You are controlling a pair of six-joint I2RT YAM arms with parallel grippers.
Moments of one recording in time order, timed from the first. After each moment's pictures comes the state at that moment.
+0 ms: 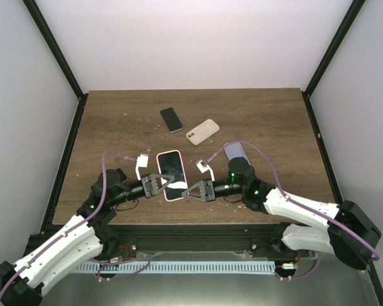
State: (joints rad) left arm -0.66 0.60 0.38 0.12 0.53 -0.98; right arm 0.86 1.13 0.52 0.41 -0.83 0.97
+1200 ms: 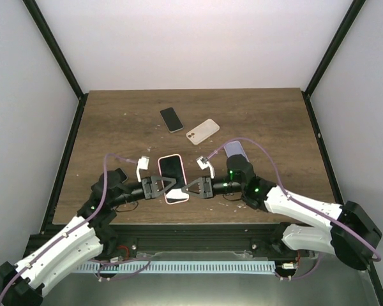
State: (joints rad) left arm -0.66 0.58 0.33 0.15 0.59 -1.06; right arm 0.86 1.13 0.57 0.32 -0.75 0.92
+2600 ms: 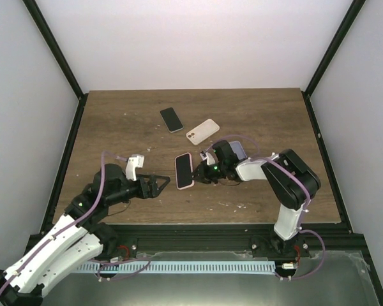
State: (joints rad) left arm -0.66 0.59 0.58 -0.45 0.29 -0.69; right arm 0.59 1.80 0.79 0.18 -0.72 0.79
